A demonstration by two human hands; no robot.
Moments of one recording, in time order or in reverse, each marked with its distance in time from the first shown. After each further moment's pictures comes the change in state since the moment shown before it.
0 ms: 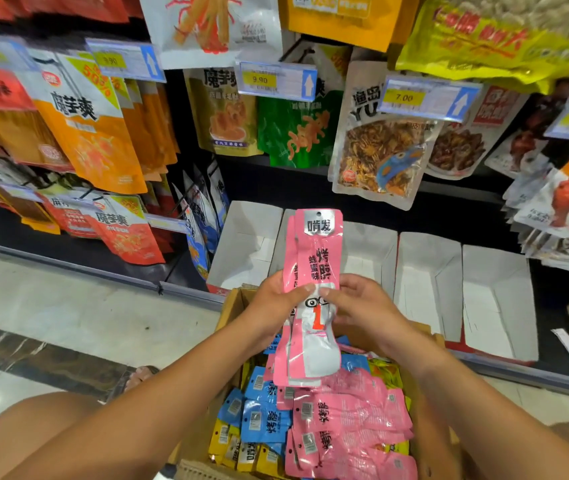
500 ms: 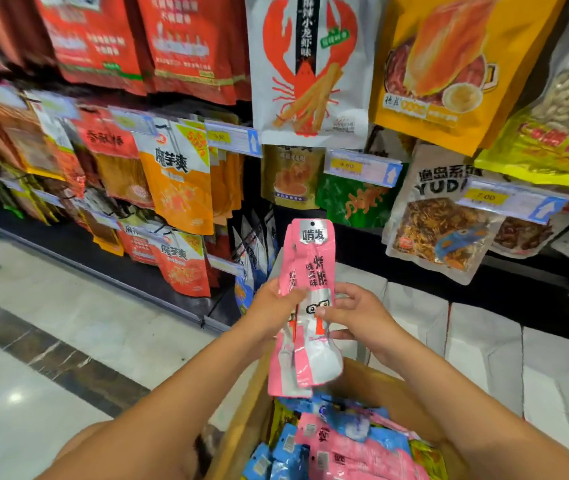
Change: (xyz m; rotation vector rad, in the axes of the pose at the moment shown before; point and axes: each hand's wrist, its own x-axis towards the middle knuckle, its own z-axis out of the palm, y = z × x) left_hand 0.005 0.088 -0.084 0.072 0.248 0.077; right_hand 0.058 -0.077 0.078 -0.103 -0.181 -0.061
